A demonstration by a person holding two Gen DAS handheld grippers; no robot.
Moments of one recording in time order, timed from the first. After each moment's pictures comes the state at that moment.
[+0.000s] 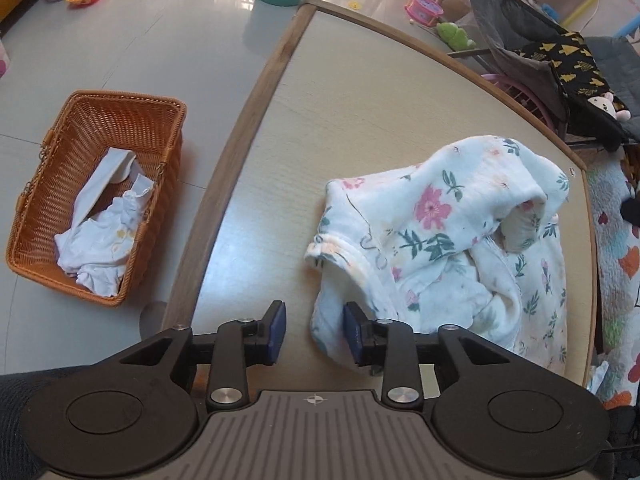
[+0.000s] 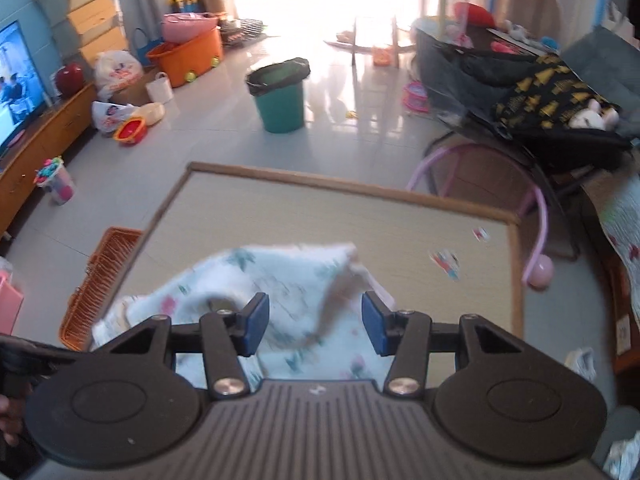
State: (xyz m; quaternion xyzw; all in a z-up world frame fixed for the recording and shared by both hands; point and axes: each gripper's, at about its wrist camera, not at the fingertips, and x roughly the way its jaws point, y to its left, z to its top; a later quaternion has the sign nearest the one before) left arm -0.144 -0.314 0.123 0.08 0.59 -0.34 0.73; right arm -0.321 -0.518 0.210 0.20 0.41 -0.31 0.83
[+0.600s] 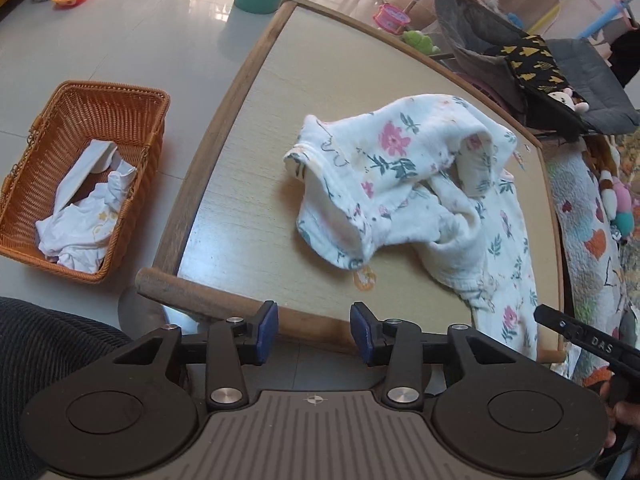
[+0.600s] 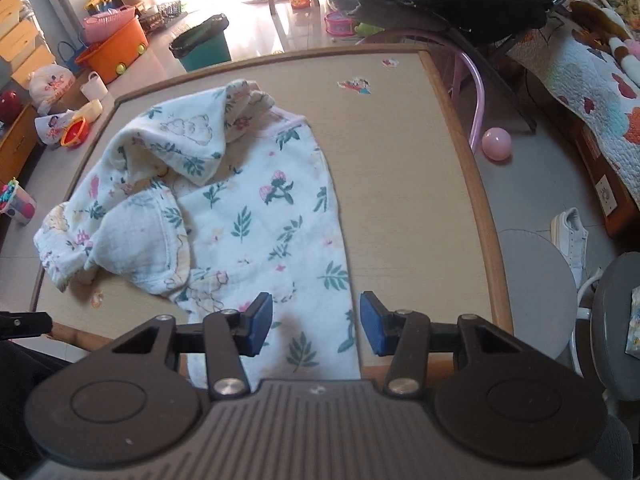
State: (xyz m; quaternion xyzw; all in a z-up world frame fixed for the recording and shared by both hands) left arm -0.197 -0.260 0.123 0.07 0.57 -0.40 0.72; right arm -0.414 -0.464 0.126 0.31 0.42 -0.38 0.77
